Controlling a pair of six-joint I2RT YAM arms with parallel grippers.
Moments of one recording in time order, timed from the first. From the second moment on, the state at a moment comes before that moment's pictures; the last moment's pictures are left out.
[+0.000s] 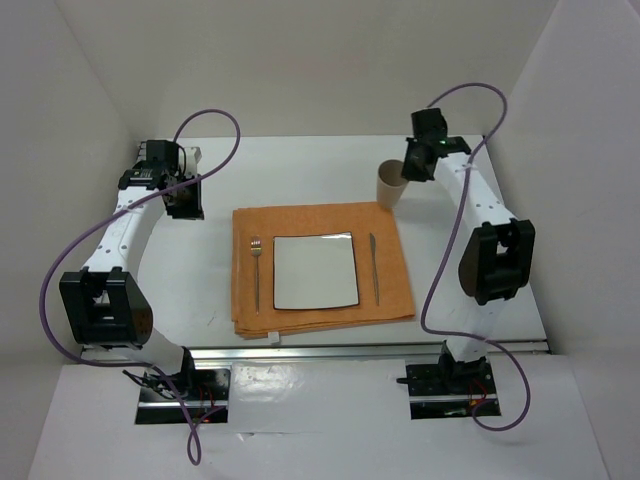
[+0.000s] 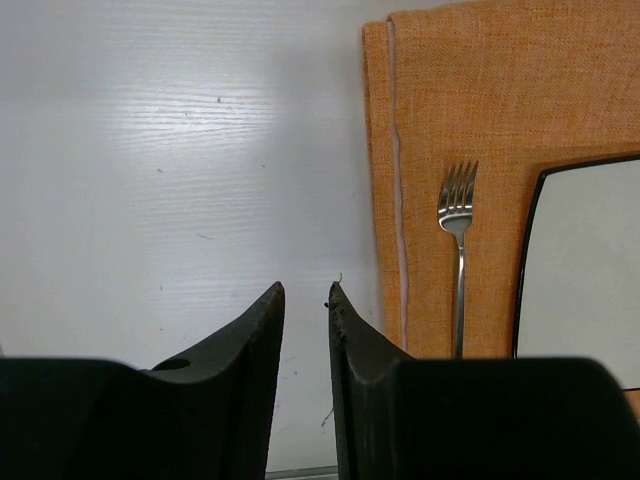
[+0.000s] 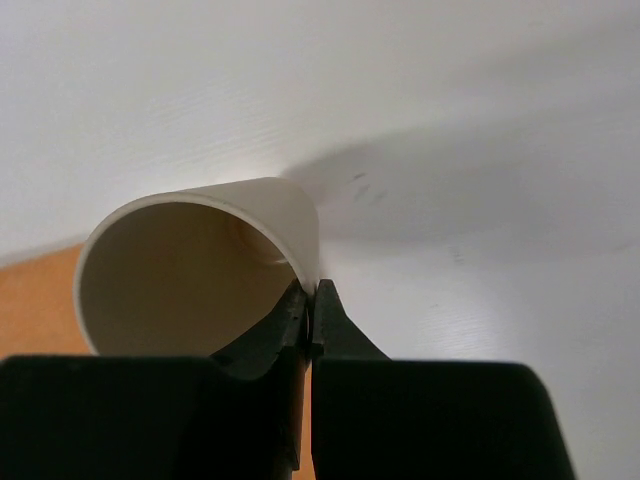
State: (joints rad) left arm 0.05 1.55 1.40 -0.85 0.09 -0.03; right arm 0.10 1.86 1.72 -0.72 0.19 0.33
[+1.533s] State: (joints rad) left arm 0.05 1.55 1.40 -0.85 0.09 -0.03; right arm 0.32 1.93 1.70 -0.74 0.17 0.35
